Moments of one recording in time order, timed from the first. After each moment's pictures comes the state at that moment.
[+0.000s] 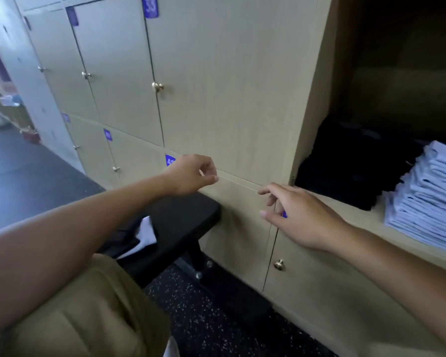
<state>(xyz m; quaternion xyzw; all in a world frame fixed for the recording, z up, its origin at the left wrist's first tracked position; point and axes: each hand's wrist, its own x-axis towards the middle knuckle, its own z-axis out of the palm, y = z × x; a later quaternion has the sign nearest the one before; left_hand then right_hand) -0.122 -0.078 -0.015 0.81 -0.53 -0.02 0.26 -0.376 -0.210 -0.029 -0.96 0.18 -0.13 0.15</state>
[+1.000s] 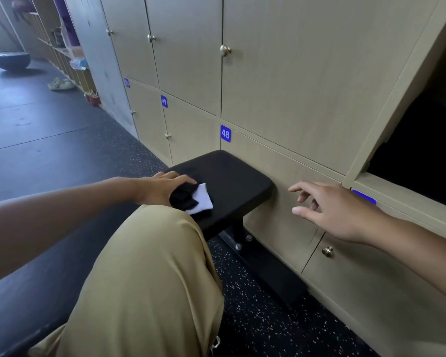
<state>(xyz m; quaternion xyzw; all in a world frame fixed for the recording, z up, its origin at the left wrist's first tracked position) -0.041 0.103 -0.094 0.87 -0.45 -0.19 0.00 -0.334 -0.181 -0.053 -0.98 0.13 -0.03 0.13</state>
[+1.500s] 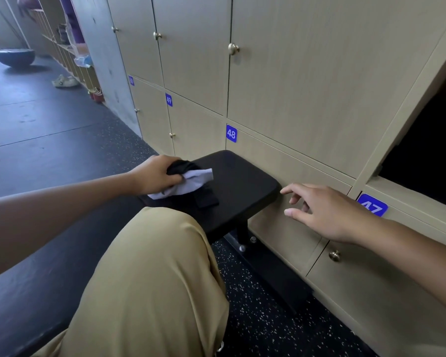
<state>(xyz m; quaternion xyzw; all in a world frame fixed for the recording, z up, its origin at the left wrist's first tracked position) -0.038 0.109 -0.073 0.89 -0.40 -0.04 0.19 -0.307 -0.168 -0.059 -0.99 0.11 -0.01 0.12</state>
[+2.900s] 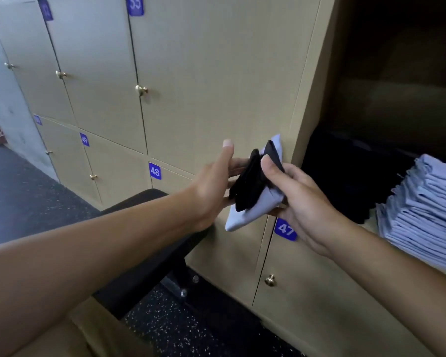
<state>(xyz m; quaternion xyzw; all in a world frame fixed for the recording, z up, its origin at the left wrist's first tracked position) -0.224 -0.097 0.022 0.60 -0.31 -0.36 0.64 -0.350 -0.189 0.011 -0.65 0.22 -0.29 0.66</state>
